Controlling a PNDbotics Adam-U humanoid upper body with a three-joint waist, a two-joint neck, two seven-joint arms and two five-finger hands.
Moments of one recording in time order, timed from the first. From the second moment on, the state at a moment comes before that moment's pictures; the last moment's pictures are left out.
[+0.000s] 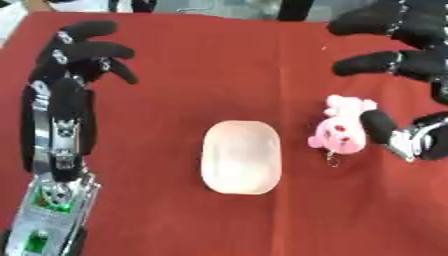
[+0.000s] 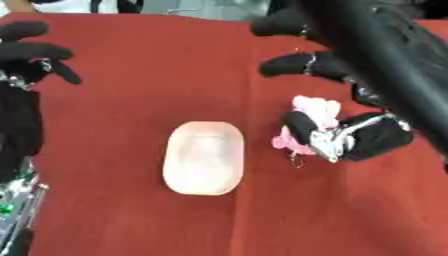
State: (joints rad) left arm -0.37 0.25 -0.09 -1.97 -0.12 -0.49 0.21; right arm -0.75 -0.71 0.30 -1.85 0.83 -0.58 0.00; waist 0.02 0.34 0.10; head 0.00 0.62
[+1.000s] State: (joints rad) left arm -0.40 0.23 -0.11 -1.98 -0.09 -0.49 0.18; right arm -0.75 -0.69 0.32 -1.68 0.99 -0.63 -0.07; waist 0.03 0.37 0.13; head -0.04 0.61
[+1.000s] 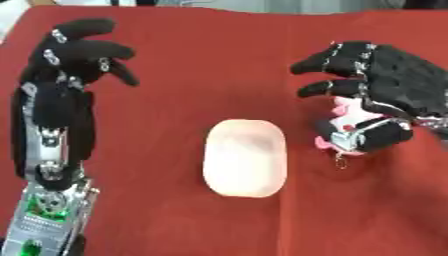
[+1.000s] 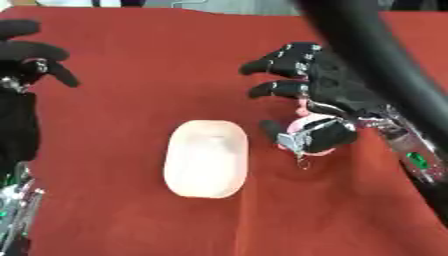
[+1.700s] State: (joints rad) left arm -0.40 0.23 -0.10 -1.98 -0.10 -0.49 0.19; right arm -0.68 -0.69 0.32 -1.70 1.04 -0.63 -0.08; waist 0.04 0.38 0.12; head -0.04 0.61
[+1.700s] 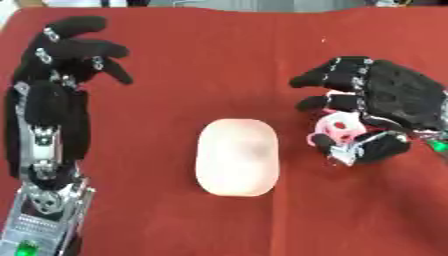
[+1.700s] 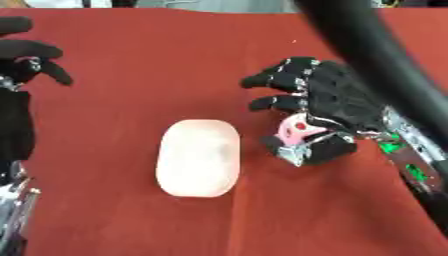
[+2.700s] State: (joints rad) left arm -0.42 0.22 -0.09 -1.98 -0.10 -0.49 0.19; right arm -0.66 -0.67 0.33 -1.53 1.09 -0.74 -0.16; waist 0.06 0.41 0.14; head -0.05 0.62
